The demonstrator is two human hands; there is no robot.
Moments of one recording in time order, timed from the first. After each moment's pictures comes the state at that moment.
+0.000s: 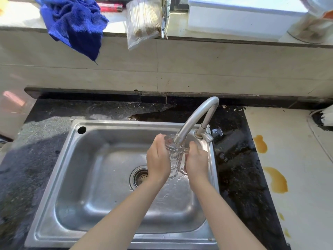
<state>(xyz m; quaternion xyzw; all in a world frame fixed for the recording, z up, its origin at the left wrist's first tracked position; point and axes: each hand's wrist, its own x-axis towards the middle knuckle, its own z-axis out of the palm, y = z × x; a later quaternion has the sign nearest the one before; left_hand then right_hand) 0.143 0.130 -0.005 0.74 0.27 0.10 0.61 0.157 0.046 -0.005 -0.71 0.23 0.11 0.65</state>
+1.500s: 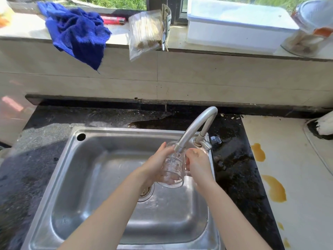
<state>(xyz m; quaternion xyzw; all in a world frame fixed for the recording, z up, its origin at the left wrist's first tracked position) 0.157 0.163 -0.003 0.56 0.25 -0.31 0.73 0.175 0.031 -0.002 -0.75 0.19 0.20 0.60</state>
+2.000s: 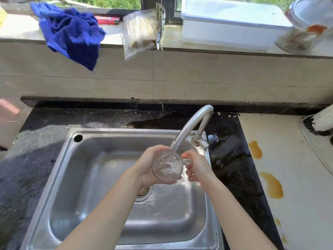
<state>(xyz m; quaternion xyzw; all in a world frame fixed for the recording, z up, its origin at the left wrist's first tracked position) 0.155 0.171 0.010 0.45 0.28 -0.35 0.78 0.181 0.014 -0.005 -0.70 0.23 0.33 0.59</state>
